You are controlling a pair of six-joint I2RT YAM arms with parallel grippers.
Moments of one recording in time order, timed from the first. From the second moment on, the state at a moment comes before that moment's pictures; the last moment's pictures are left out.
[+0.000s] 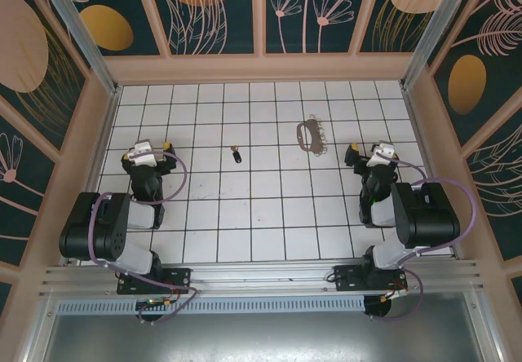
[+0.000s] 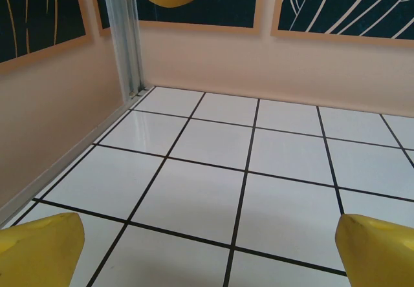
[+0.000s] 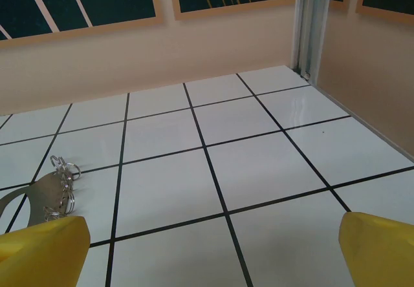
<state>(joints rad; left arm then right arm) -0.03 1.51 0.23 1.18 -0.27 -0.08 0.01 1.56 0.20 1.24 0.16 0.11</state>
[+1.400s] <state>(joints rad) -0.03 1.43 0.29 0.99 -0.22 -0.08 0.03 1.51 0.16 1.24 0.15 0.09</state>
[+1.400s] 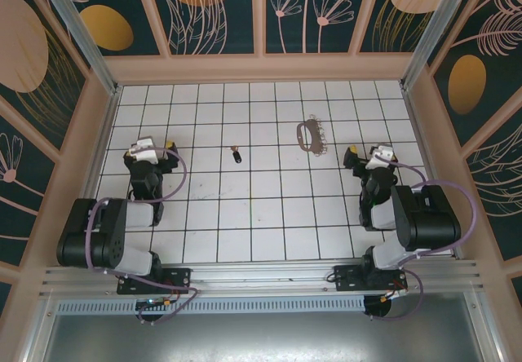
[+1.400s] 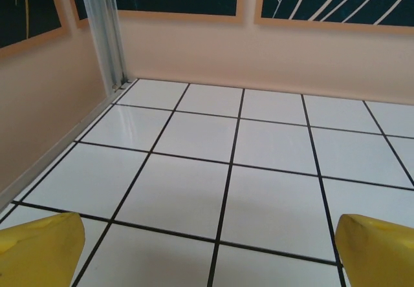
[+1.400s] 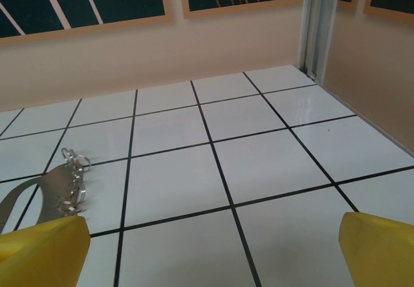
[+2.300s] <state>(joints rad) -0.17 1.10 0.61 0.18 0.11 -0.54 0.14 1.52 0.86 0.13 0.00 0.24</state>
